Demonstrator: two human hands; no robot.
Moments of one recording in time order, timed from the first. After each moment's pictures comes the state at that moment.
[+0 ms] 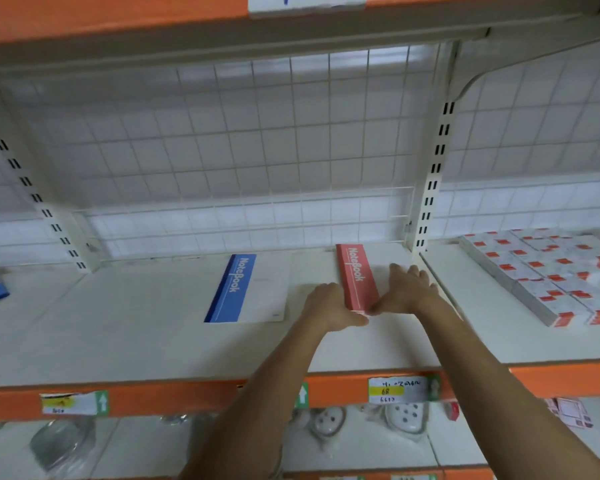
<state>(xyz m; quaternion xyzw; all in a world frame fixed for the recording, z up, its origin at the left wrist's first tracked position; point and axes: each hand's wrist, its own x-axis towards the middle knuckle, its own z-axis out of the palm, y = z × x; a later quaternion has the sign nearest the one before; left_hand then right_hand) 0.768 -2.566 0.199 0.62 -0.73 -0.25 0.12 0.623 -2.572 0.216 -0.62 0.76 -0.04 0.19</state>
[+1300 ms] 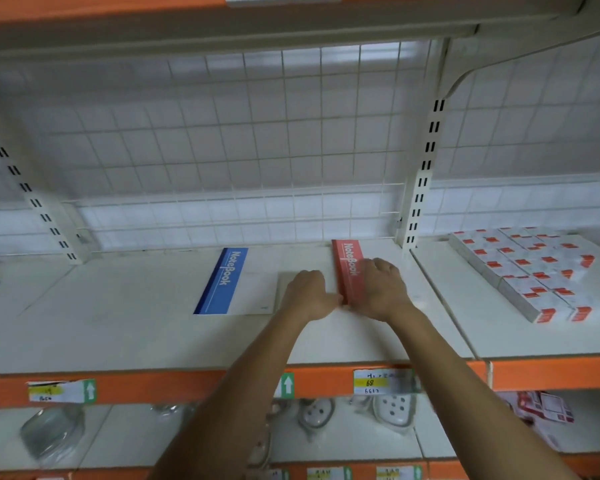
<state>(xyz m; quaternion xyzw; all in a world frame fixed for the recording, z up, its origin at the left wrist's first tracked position) 0.776 -2.570 0.202 0.65 -0.72 -0.18 0.14 0.641 -2.559 0.208 -0.68 0.71 -0.14 0.13</state>
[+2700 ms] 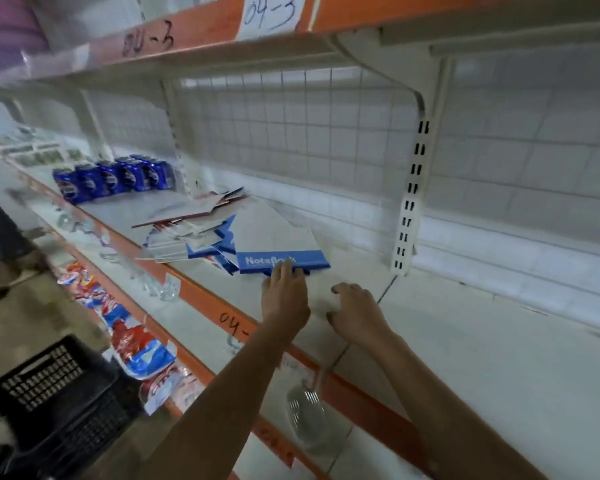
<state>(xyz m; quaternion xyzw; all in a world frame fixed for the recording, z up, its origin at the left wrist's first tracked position) 1.365 -2.514 0.187 0.87 -0.47 0.08 0.11 1.243 -2.567 0.195 -0.89 0.39 -0.12 0.23</state>
